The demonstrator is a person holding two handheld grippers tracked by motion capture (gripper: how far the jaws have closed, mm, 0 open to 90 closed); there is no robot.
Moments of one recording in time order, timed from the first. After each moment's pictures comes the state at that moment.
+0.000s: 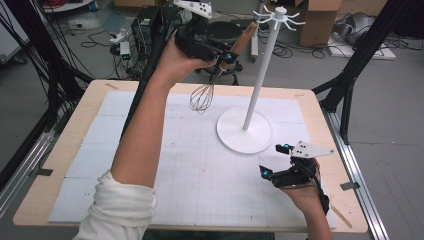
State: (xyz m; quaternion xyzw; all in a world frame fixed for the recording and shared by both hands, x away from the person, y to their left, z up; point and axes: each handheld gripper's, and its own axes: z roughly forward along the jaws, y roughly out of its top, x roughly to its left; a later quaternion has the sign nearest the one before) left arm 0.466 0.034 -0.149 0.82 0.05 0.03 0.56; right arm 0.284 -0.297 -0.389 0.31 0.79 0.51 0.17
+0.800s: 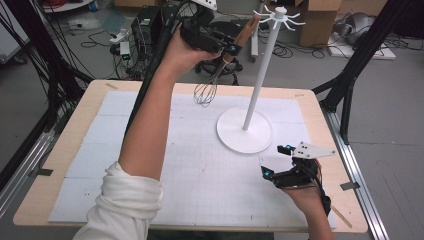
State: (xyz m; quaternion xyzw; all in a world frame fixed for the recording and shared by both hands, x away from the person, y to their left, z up) left arm 0.484 0.023 -0.144 0.82 0.06 0.03 0.57; right arm 0.282 -0.301 -0.391 0.32 0.79 0.50 0.17
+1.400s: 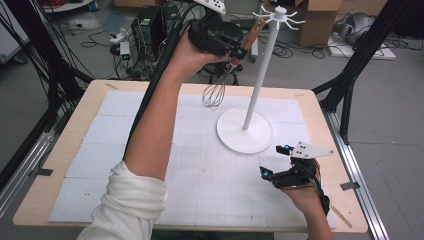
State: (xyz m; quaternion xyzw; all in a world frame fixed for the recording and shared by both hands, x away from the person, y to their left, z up) left arm 0.486 0.007 -0.150 0.83 0.06 0.02 0.56; right arm 0.283 -0.298 -0.391 0.31 0.79 0.50 0.17
